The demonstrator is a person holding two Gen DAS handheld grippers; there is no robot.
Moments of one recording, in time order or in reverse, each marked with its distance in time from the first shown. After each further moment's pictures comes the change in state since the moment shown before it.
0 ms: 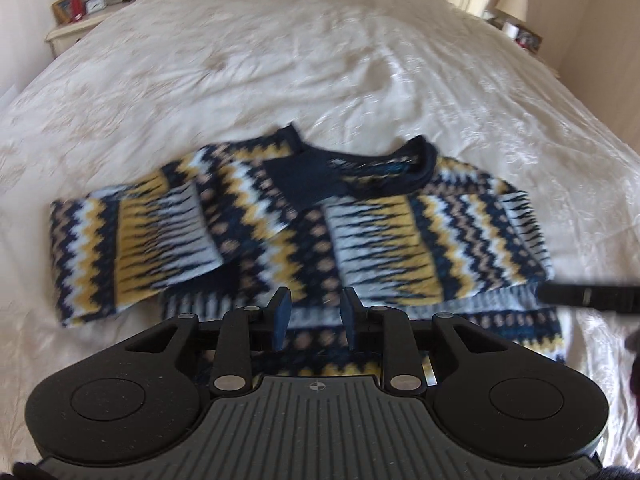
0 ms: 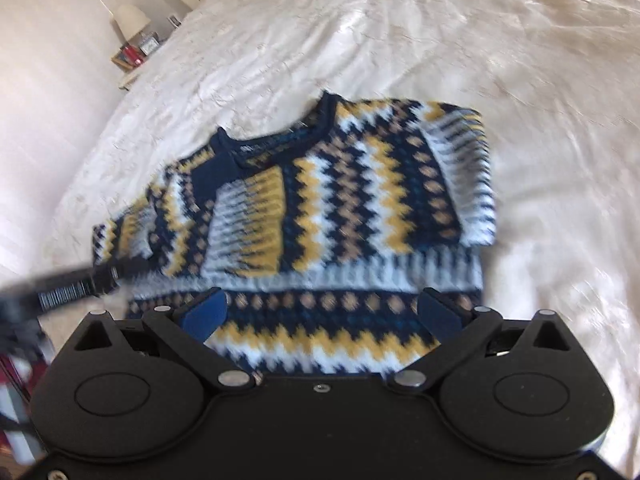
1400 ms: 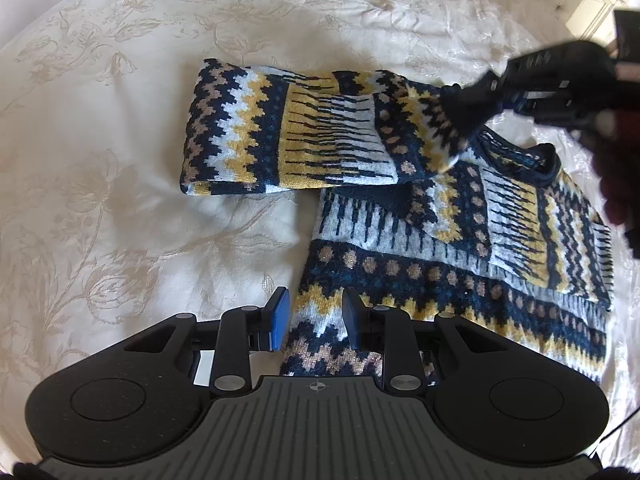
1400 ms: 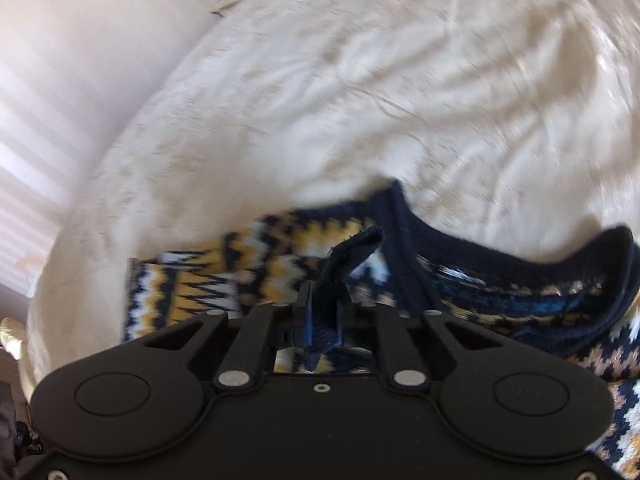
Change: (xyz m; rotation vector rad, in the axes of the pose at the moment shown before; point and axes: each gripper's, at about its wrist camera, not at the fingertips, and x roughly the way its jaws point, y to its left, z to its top) left arm -0.007 0.087 -0.046 -0.327 0.129 0.105; right arm 0.170 0.145 0.122 -0.279 0.168 0.203
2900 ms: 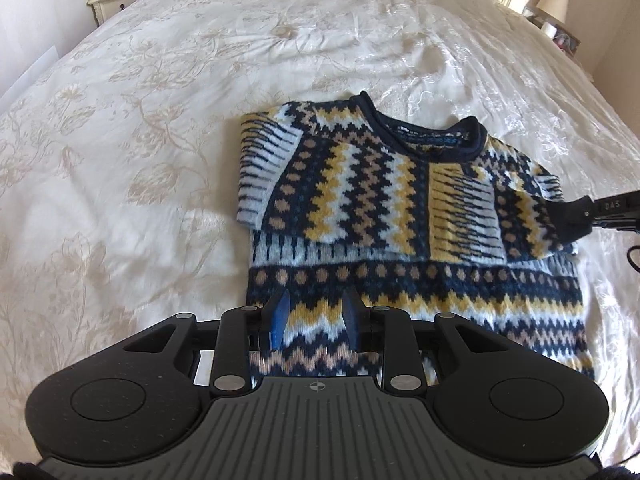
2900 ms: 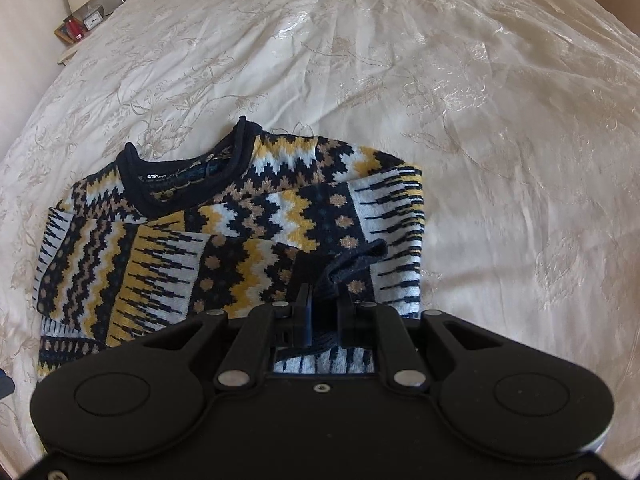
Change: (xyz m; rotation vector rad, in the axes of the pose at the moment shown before) left arm -0.034 -0.046 0.004 0.264 -0.074 -0.045; right arm -0.152 -0.106 -0.133 0.230 -0.078 -0.465
